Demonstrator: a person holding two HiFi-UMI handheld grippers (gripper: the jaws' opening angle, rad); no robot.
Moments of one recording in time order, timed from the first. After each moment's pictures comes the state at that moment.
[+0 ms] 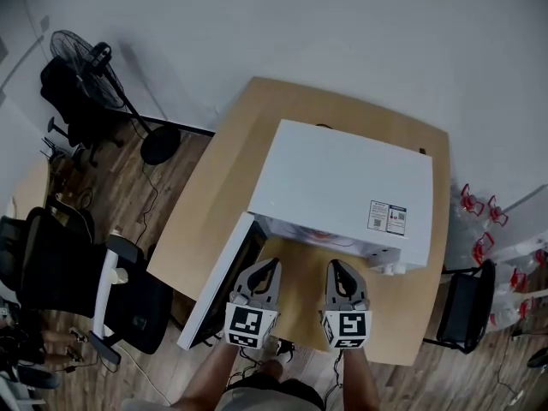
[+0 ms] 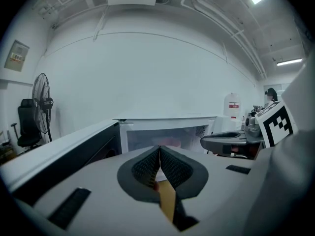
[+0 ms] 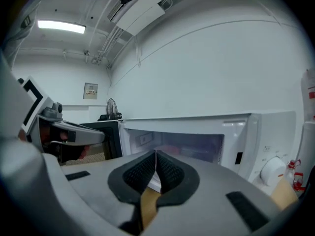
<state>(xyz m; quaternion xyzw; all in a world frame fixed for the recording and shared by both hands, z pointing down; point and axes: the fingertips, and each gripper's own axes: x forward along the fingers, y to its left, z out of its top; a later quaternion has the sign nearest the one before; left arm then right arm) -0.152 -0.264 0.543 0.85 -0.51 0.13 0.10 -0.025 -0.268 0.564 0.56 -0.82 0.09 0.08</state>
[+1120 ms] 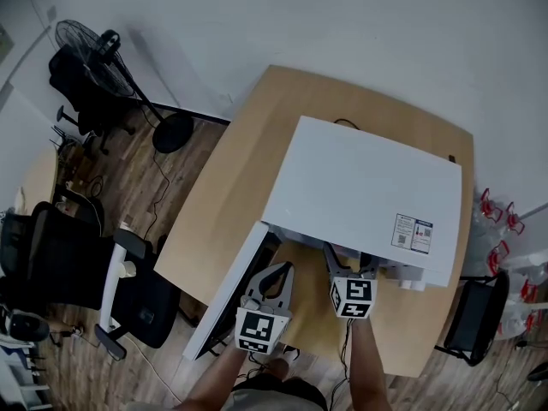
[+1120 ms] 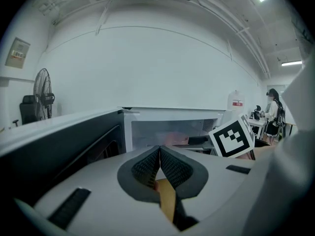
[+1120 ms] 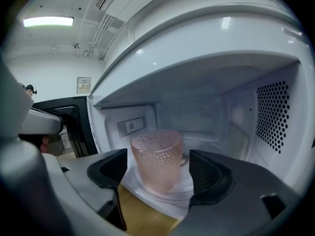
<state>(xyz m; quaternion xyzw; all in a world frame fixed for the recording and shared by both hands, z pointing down) -0.159 -0.286 0.568 0.84 -0.51 0.15 0.12 -0.040 -0.365 0.636 0.56 -0.81 0.14 0.12</state>
